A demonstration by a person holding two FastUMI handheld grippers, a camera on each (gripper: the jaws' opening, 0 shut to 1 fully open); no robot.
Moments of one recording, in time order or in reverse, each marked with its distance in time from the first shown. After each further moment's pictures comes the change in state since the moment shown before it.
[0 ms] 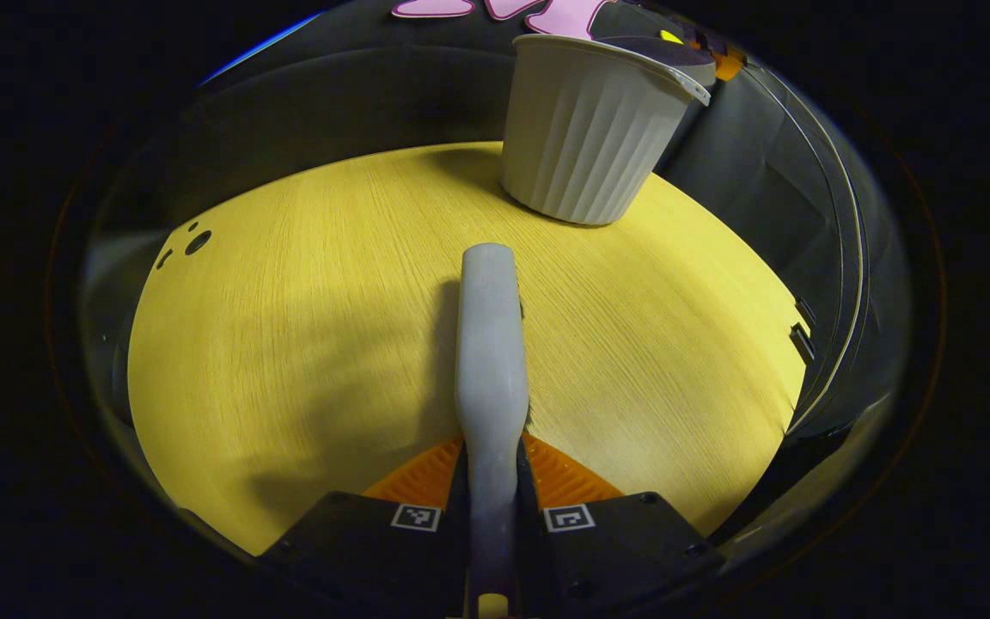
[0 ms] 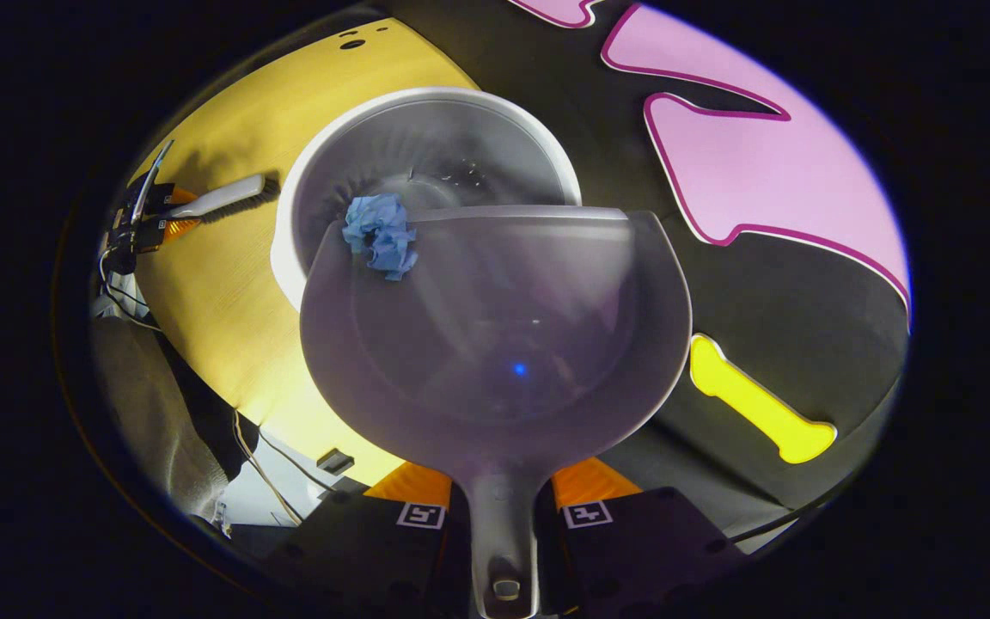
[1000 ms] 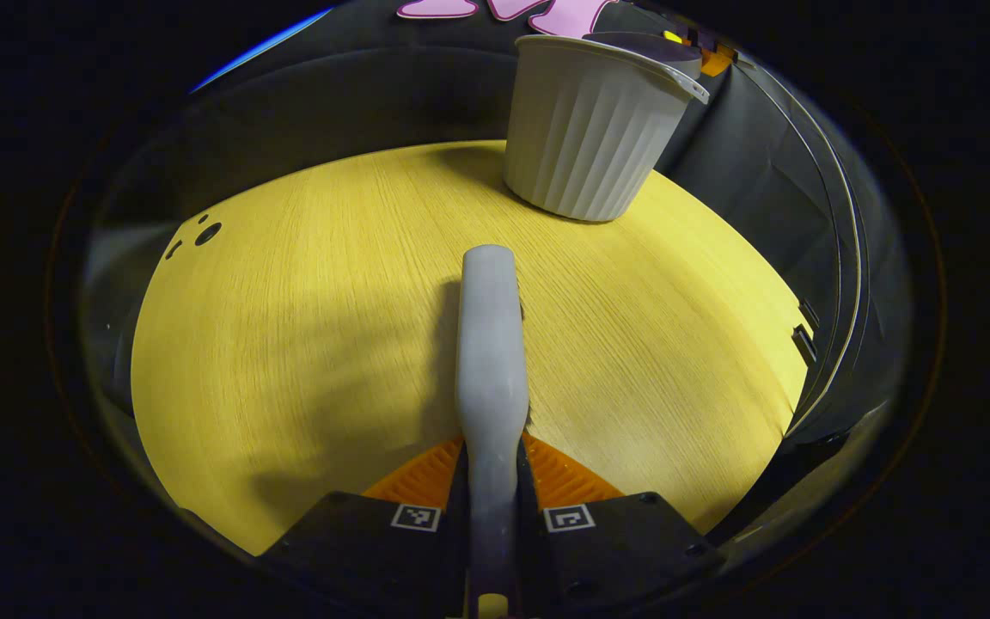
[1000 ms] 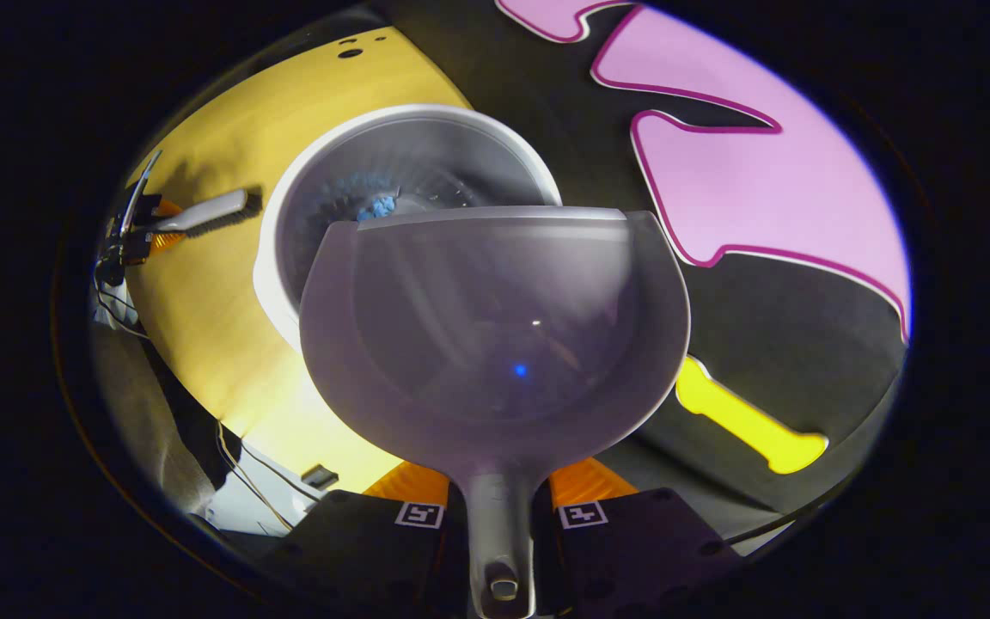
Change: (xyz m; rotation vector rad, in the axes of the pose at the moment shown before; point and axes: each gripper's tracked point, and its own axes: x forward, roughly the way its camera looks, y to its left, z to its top) left arm -0.002 -0.001 -0.008 -0.021 -0.012 0.026; right arm -0.004 -0.001 0.001 0.054 -0.110 -0.009
